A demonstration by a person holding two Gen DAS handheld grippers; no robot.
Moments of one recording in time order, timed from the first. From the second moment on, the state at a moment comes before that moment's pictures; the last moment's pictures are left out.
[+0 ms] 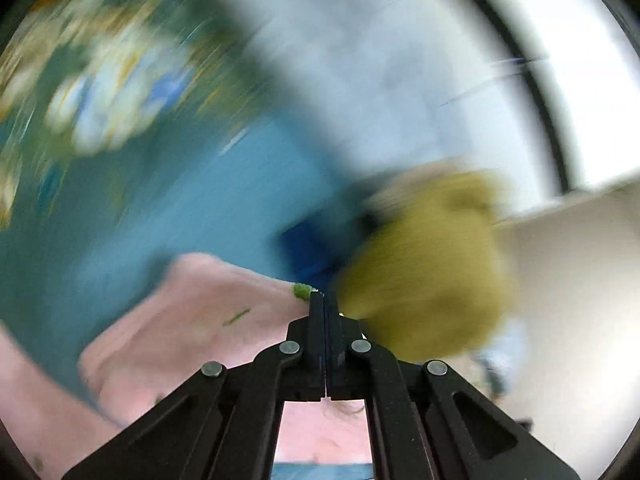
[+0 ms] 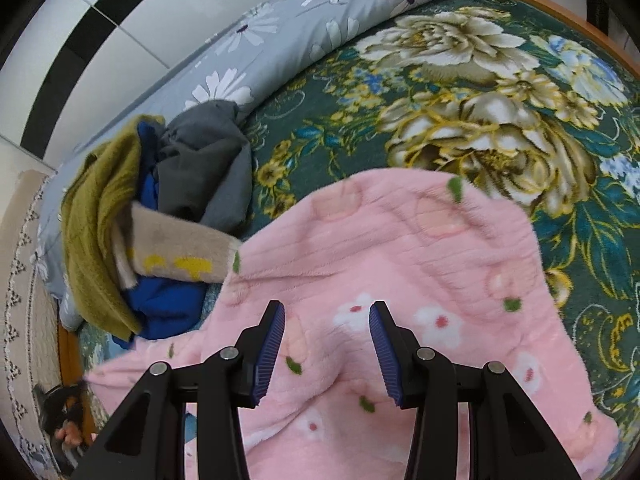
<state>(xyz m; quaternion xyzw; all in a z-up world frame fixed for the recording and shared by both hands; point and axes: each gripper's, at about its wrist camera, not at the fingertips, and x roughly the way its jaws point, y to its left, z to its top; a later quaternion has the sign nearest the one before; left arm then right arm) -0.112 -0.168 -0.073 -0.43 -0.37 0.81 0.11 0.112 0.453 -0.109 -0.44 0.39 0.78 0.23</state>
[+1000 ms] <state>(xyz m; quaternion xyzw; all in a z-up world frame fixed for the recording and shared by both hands) -0.059 -0.258 -0.199 -0.52 -0.41 0.75 -0.06 0.148 0.433 -0.141 -0.47 0.40 0.75 0.24</state>
